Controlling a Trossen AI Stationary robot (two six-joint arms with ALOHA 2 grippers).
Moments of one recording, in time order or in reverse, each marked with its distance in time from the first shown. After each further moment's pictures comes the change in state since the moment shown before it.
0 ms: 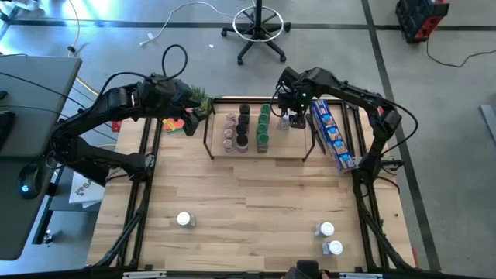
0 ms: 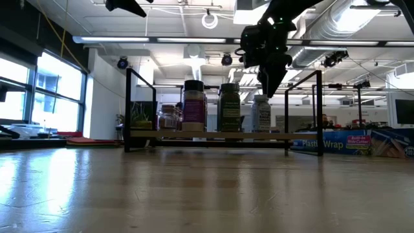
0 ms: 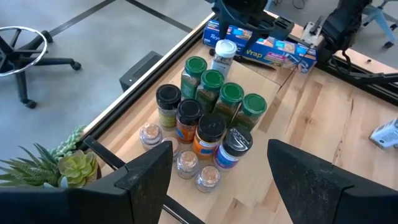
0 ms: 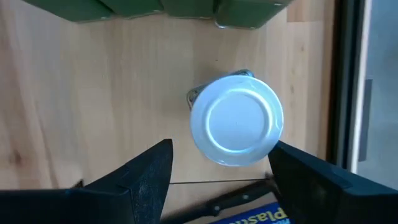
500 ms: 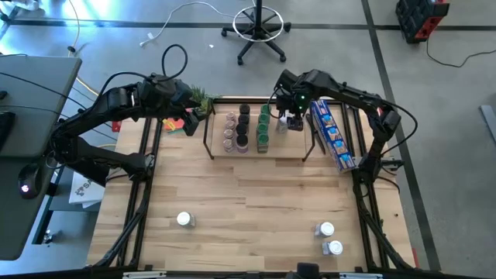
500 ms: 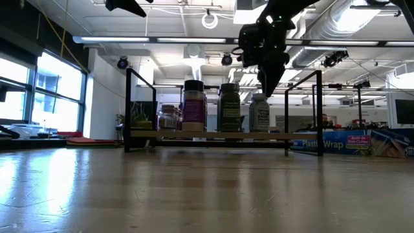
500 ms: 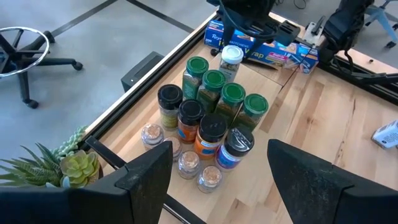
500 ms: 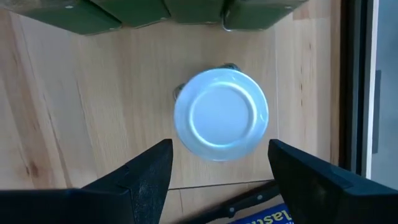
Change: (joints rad) left arm 0.001 0.000 0.001 -0.001 -0.005 0.002; right arm 0.032 0.000 0.000 -0.005 0.008 0.093
